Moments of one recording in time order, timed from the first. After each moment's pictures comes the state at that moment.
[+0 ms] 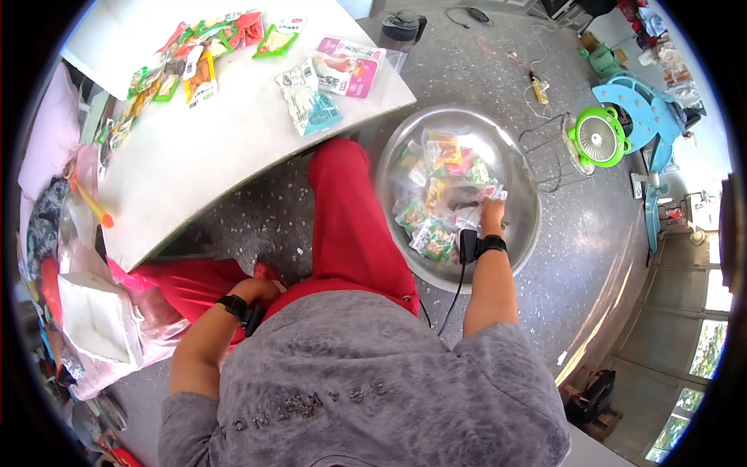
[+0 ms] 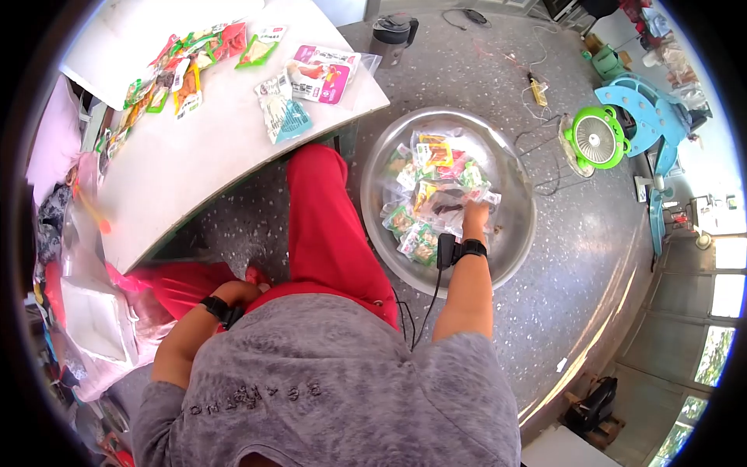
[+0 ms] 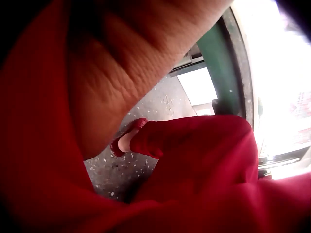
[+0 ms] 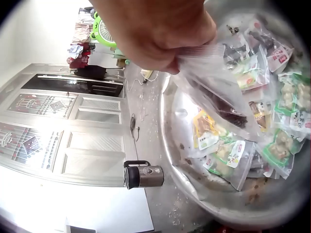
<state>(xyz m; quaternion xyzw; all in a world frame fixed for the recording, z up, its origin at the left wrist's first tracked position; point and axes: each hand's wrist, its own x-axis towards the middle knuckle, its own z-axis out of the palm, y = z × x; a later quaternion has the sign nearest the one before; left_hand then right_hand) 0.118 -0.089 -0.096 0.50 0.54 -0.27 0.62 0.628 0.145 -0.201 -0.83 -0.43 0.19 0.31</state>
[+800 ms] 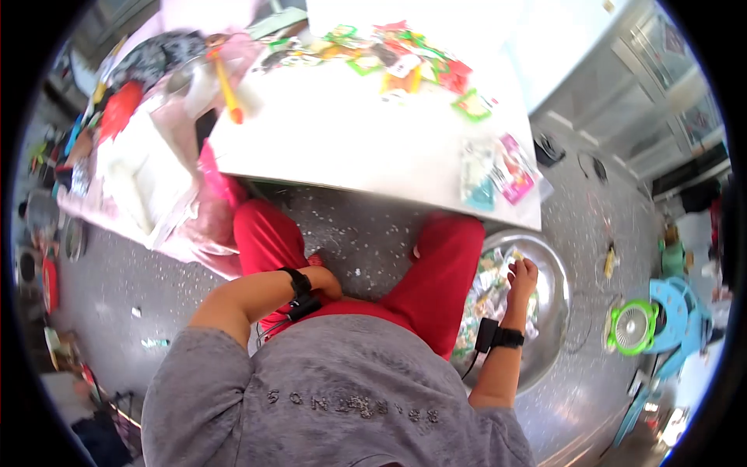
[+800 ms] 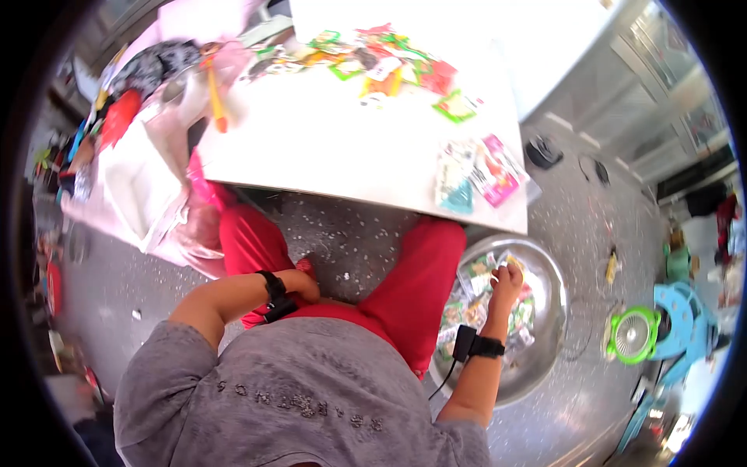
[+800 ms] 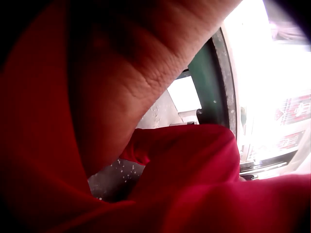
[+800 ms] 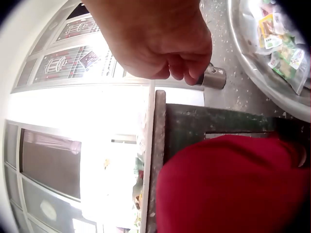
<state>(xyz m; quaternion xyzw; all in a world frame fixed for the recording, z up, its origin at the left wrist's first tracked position) 0.093 -0.109 -0.176 0.54 0.54 -0.29 0.57 0.422 0.167 -0.081 -0.58 -0.47 0.51 0.42</state>
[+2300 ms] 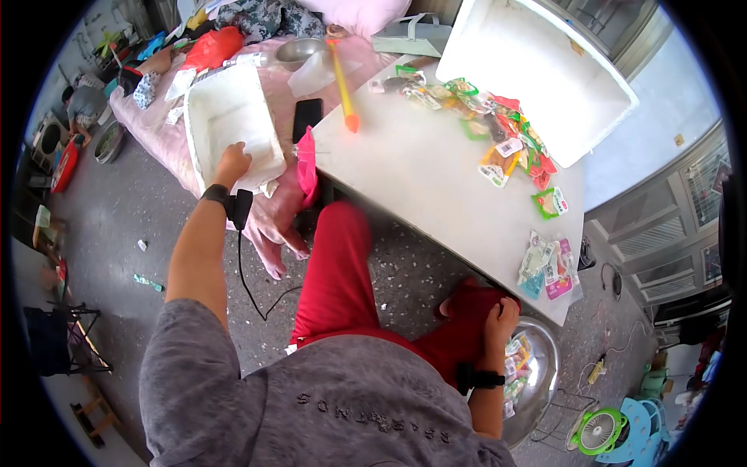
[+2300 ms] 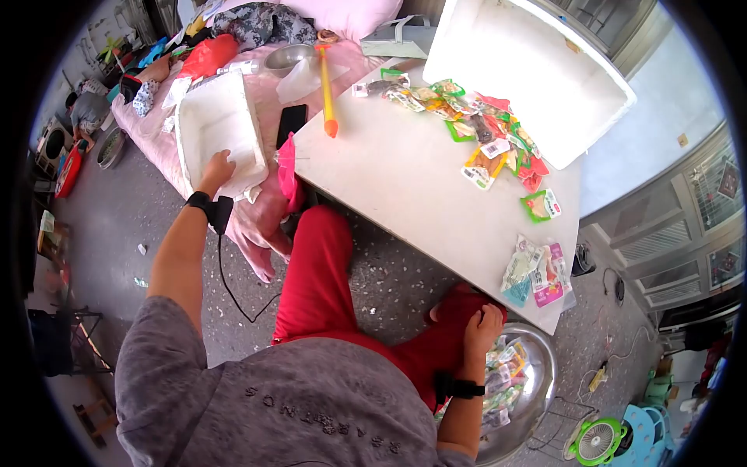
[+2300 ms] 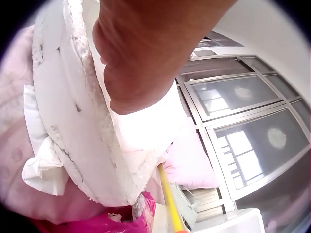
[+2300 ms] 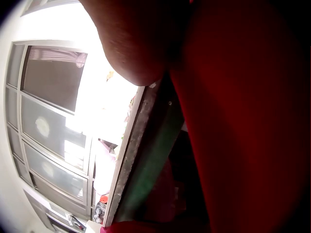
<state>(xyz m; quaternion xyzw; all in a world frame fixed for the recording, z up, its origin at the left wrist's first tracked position) -0.232 -0.335 -0.028 0.13 0.97 0.16 -0.11 0.275 0.104 -0.058 -0.25 -0.90 0.06 0.34</state>
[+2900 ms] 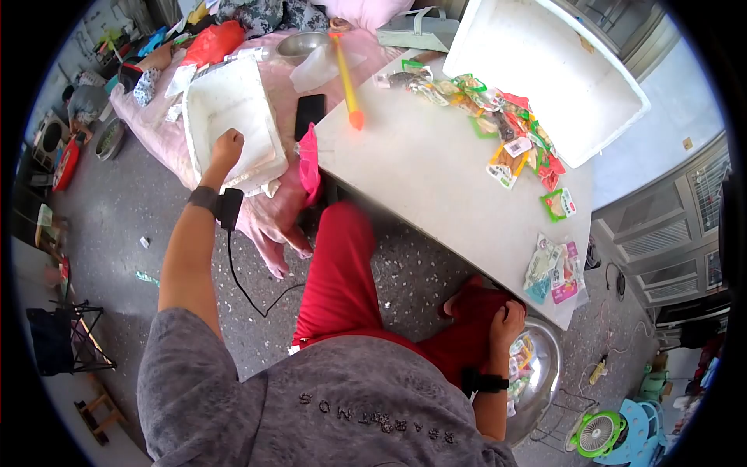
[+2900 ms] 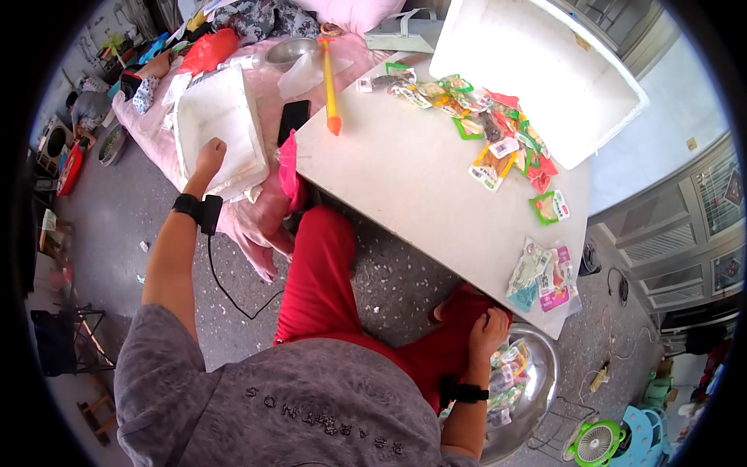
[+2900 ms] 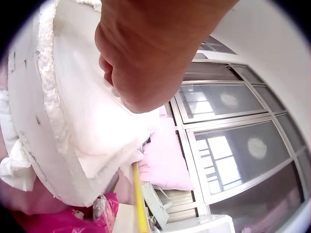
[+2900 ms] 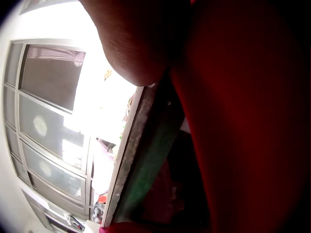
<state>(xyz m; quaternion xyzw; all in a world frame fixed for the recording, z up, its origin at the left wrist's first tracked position) -0.249 -0.338 -0.008 0.12 0.94 0.27 -0.15 0.274 0.109 -0.058 -0.25 -0.91 0.05 0.32</state>
